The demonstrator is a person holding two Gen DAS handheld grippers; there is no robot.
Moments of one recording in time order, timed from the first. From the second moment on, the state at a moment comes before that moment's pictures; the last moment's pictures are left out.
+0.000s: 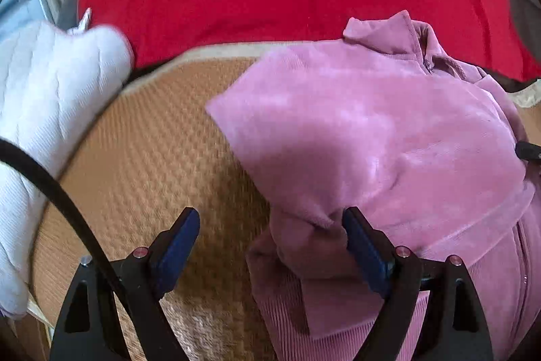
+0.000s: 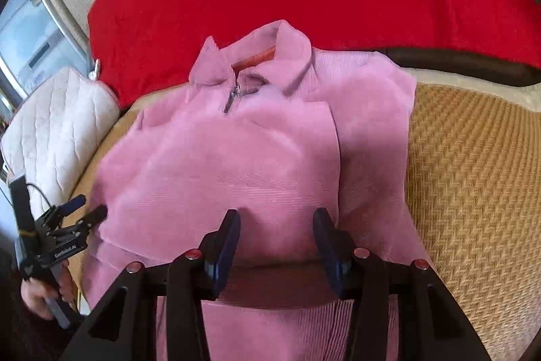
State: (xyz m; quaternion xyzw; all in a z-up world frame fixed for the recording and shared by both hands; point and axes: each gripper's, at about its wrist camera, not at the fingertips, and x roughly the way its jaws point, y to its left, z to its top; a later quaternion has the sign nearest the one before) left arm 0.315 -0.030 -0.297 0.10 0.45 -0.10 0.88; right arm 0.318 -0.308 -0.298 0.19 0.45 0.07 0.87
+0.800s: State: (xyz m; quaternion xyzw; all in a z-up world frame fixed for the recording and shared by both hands) left arm 0.146 0.039 -0.318 -0.01 0.47 -0.21 0.86; right arm 0.121 -0.396 -0.304 0.32 0.43 0.04 0.84
